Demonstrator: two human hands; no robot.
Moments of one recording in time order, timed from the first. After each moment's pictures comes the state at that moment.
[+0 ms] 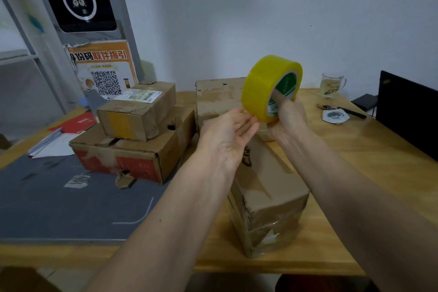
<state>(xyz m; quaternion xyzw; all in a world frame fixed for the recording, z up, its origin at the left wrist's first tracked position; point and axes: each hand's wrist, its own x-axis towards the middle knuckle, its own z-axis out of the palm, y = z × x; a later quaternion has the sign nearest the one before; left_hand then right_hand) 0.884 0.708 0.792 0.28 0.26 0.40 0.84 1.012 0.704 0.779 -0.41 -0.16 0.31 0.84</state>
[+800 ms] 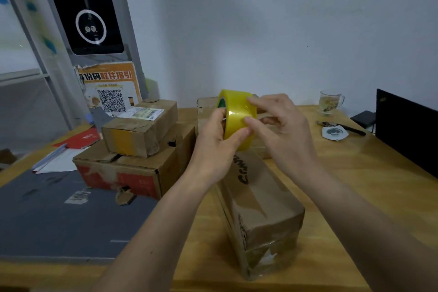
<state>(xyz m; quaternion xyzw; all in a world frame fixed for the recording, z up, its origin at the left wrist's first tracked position) 0.863 0.724 0.780 0.72 0.16 0.45 0.51 0.978 0.646 0.796 -0.57 -0.56 -0.06 0.59</state>
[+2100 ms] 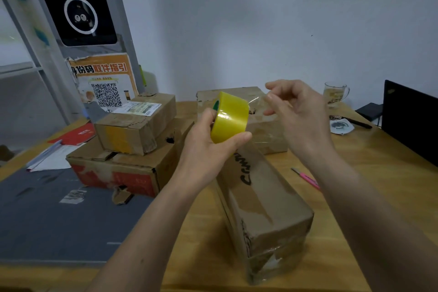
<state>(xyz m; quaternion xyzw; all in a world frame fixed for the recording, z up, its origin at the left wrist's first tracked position) 0.849 0.735 0.774 0.77 0.24 0.43 0.41 0.999 0.660 0.804 -0.58 -0.45 0.00 0.67</state>
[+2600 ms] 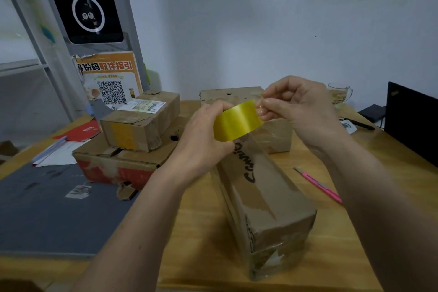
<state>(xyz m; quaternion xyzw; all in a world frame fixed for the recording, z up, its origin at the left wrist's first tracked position) 0.836 0.745 0.793 0.87 0.26 0.35 0.25 1.003 0.657 0.818 -0.52 -0.52 0.15 0.66</state>
